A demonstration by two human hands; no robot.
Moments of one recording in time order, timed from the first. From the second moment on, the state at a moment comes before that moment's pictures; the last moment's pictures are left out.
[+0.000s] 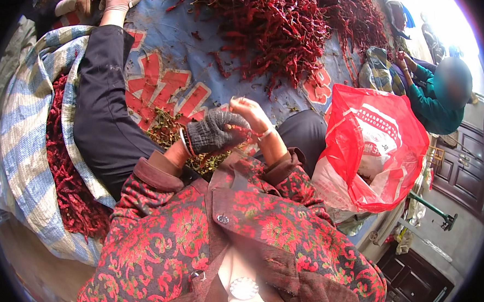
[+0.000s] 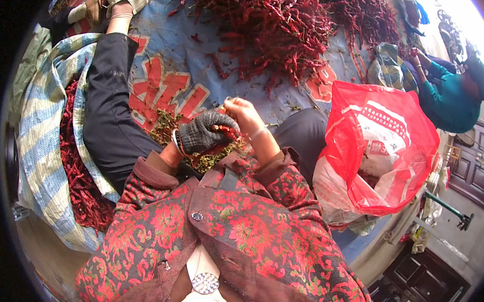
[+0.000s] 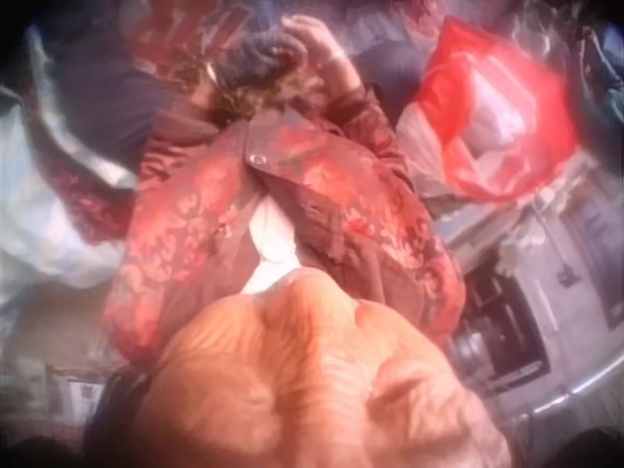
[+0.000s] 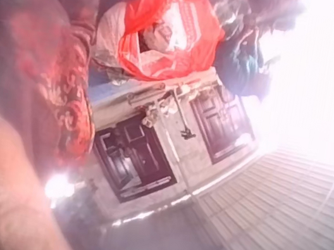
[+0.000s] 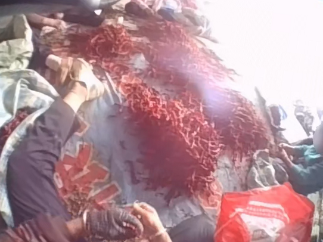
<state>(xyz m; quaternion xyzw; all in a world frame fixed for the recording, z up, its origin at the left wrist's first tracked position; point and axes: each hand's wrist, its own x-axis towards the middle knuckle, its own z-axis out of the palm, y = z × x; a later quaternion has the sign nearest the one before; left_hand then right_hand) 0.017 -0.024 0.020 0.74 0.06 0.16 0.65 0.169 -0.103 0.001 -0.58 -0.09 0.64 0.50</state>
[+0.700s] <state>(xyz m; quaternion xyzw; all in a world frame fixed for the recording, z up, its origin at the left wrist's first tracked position) 0.014 -0.017 -0.018 0.28 0.31 0.13 0.90 0.136 -0.089 0.009 -0.57 -0.10 0.47 0.67</state>
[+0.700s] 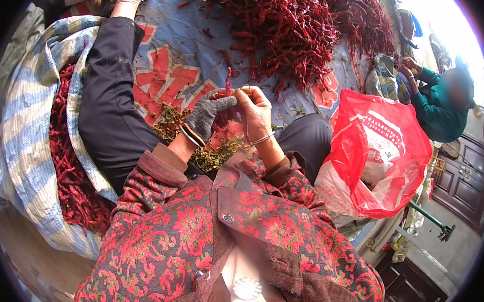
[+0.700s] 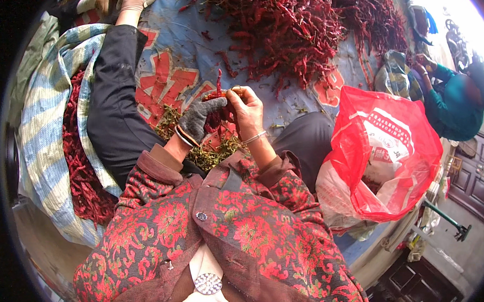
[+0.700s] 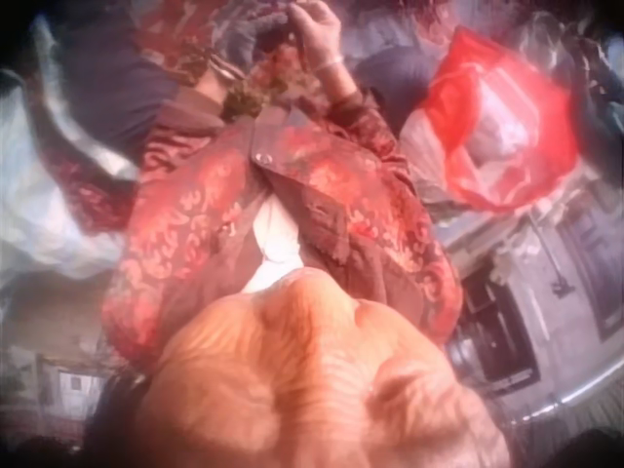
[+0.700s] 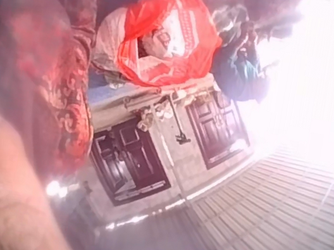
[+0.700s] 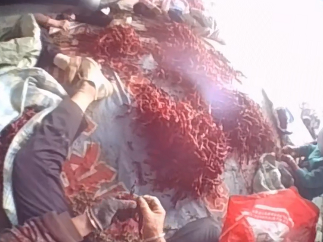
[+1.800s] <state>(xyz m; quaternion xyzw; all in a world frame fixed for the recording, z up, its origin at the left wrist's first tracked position) 0.011 0.008 -0.028 0.10 0.31 0.23 0.92 0.266 -0.072 -0.036 -0.82 -0.55 0.00 0.13</state>
